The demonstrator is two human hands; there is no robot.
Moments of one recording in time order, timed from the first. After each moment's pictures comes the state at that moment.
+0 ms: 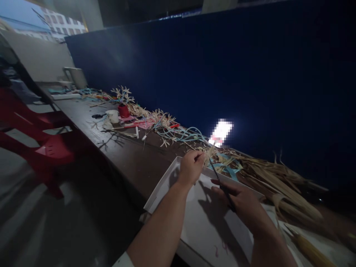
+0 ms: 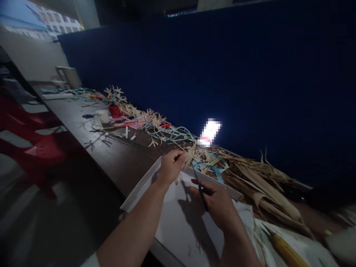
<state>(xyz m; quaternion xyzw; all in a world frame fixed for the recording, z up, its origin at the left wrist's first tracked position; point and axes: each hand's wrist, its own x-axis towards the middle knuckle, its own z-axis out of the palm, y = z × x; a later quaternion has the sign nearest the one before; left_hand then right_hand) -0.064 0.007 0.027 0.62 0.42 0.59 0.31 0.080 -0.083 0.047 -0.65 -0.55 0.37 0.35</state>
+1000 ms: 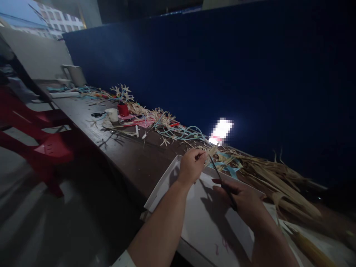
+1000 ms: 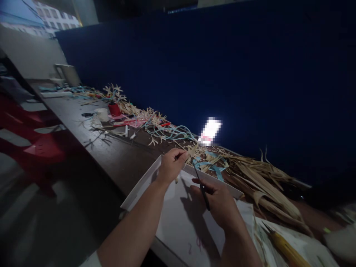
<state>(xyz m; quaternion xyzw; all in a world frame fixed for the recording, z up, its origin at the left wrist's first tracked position) -0.066 0.005 0.029 0.63 0.40 0.59 0.30 0.081 -0.085 0.050 -0.66 -0.57 0.34 0.34</state>
